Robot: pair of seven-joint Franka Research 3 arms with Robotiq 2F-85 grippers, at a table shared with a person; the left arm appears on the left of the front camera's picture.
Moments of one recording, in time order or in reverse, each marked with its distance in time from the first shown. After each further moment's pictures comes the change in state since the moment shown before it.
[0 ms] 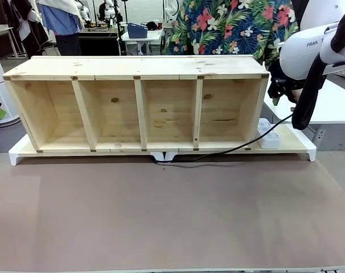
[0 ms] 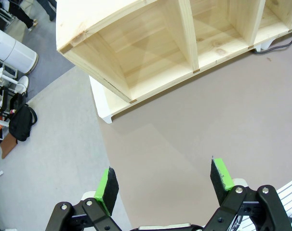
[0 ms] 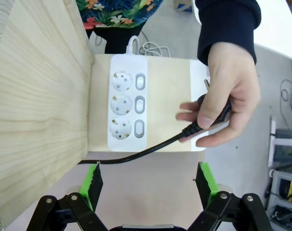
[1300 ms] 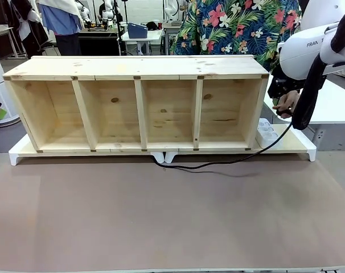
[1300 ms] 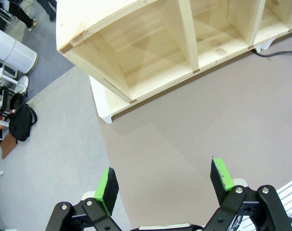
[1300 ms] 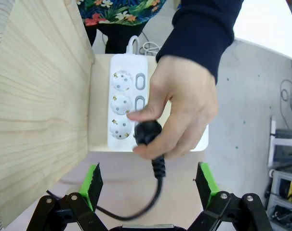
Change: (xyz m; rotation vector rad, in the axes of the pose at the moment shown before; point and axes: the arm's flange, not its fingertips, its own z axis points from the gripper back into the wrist) left arm 0.000 0.000 0.000 0.000 0.000 0.000; right arm 0.000 0.000 0.000 0.000 0.000 0.000
